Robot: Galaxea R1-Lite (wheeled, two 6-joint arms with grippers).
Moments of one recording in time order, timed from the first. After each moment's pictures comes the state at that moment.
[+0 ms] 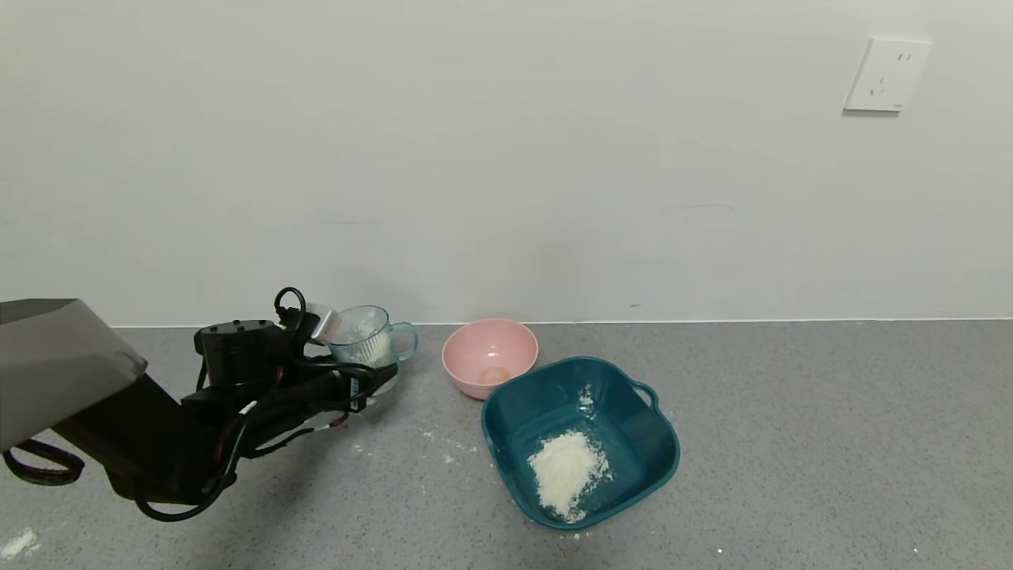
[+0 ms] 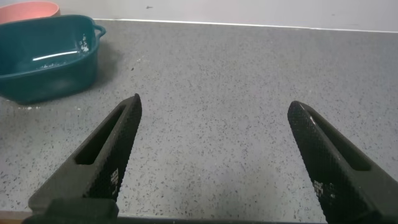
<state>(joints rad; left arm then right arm) -0.04 2.12 -0.72 -1.05 -0.23 0.12 0.00 0.00 0.00 0.00 0.01 0.00</state>
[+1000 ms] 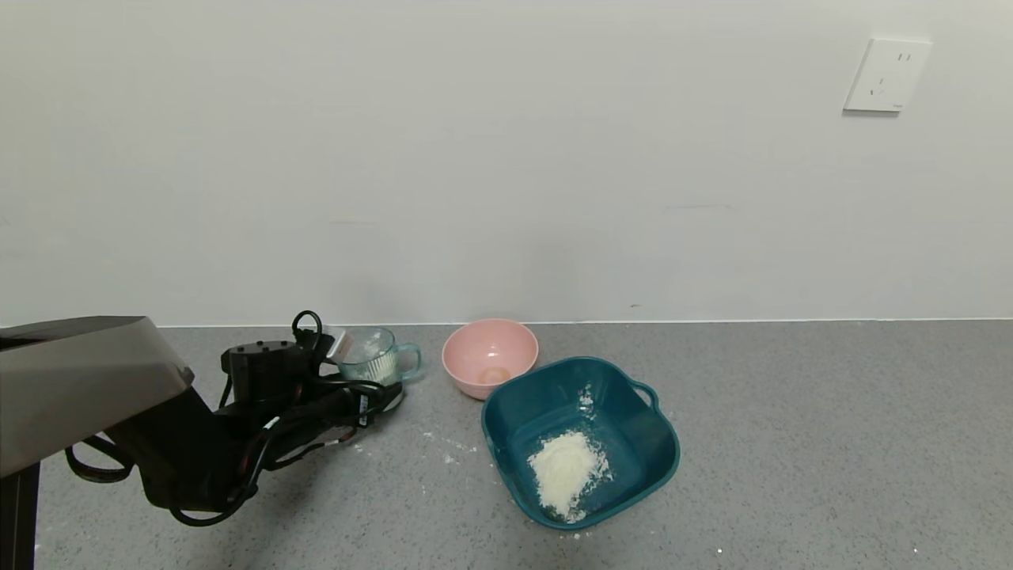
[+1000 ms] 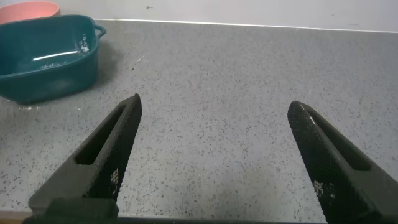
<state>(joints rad) -0.04 2.23 -0.73 -1.09 -0.20 0.12 0.00 0.00 0.00 0.00 0.01 0.00</state>
